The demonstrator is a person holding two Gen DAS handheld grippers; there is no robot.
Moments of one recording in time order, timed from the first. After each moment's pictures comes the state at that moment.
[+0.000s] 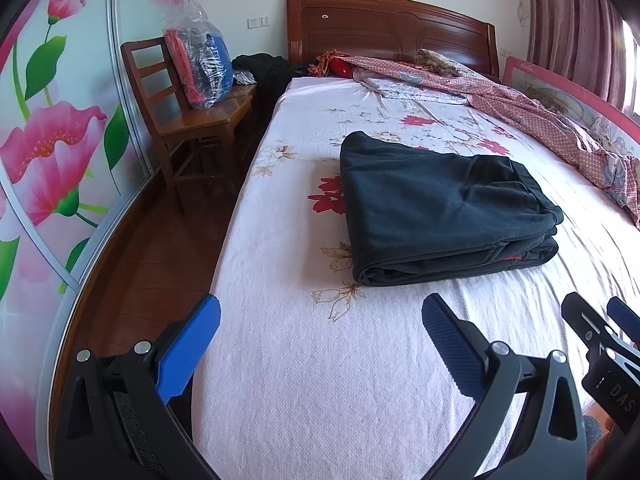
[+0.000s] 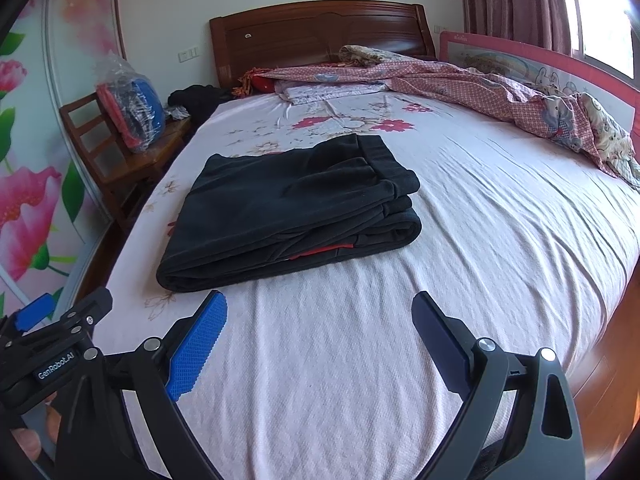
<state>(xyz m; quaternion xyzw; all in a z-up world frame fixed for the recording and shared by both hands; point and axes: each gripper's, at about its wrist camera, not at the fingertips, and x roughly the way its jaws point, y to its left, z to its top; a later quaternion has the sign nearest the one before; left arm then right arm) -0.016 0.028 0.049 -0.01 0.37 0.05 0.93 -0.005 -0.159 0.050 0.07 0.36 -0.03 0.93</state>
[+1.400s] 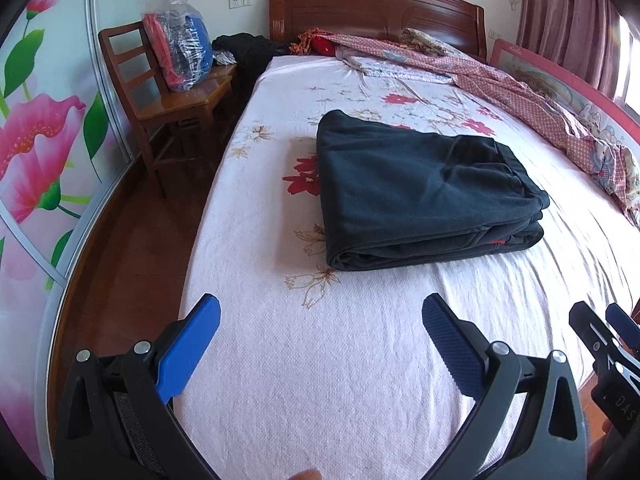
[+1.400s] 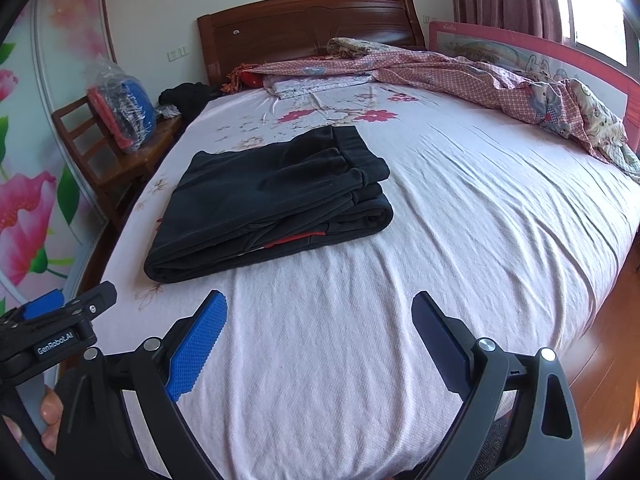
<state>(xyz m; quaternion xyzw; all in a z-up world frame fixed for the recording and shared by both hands) -0.004 0.015 0.046 0.00 0.41 0.01 0.91 -0.020 -0.186 0.051 0.08 0.37 -0.04 0.92</state>
